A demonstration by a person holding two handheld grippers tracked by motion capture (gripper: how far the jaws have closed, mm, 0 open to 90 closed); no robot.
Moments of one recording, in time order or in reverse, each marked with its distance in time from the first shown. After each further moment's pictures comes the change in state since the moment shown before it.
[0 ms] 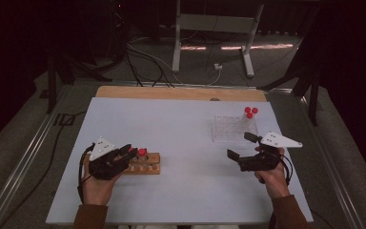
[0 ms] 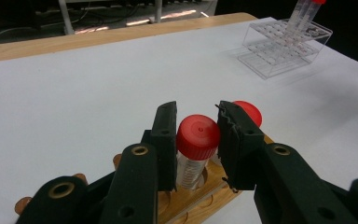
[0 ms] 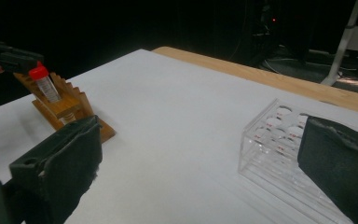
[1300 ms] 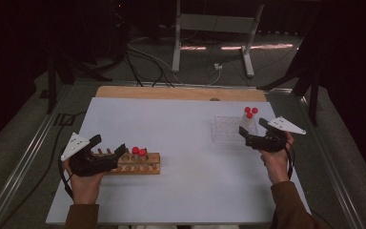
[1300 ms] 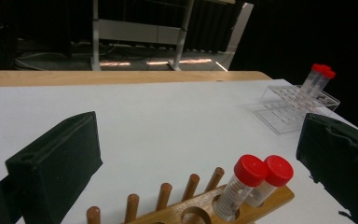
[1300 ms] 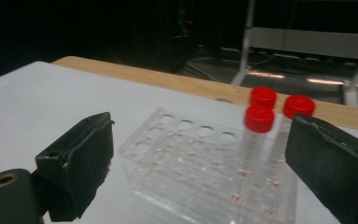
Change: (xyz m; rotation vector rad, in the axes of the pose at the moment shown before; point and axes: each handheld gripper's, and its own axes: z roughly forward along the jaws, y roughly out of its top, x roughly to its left) left arm 0.028 0.003 -0.030 -0.202 0.073 -0.136; right arm -0.058 0.006 0.016 -0.015 -0.328 0.054
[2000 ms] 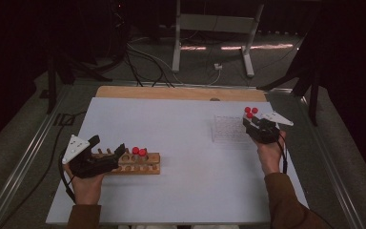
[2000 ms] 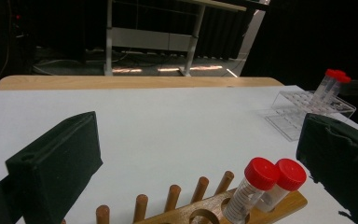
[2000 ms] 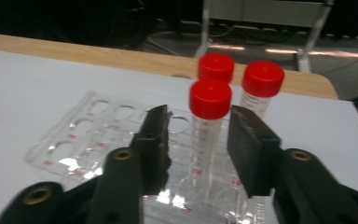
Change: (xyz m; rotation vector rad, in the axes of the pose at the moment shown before) left arm -0.002 -0.005 -0.001 -0.026 0.043 -0.002; right arm -0.016 -0.010 0.042 0.106 -0.179 0.036
